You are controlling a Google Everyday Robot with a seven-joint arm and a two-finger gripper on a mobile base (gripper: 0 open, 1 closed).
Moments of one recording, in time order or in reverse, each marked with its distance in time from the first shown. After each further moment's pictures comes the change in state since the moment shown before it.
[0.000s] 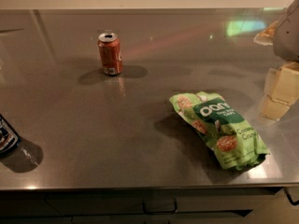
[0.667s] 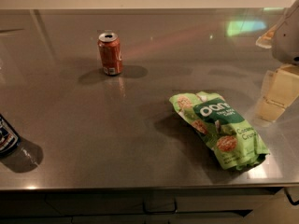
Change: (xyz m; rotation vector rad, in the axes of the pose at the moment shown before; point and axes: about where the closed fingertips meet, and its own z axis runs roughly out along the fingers) arm 0.001 0.002 0.004 0.004 0.010 0.055
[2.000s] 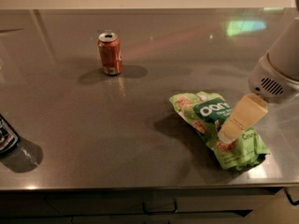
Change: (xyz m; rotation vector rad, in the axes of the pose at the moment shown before) arm 0.018 0.027 0.074 -0.084 0.069 0.458
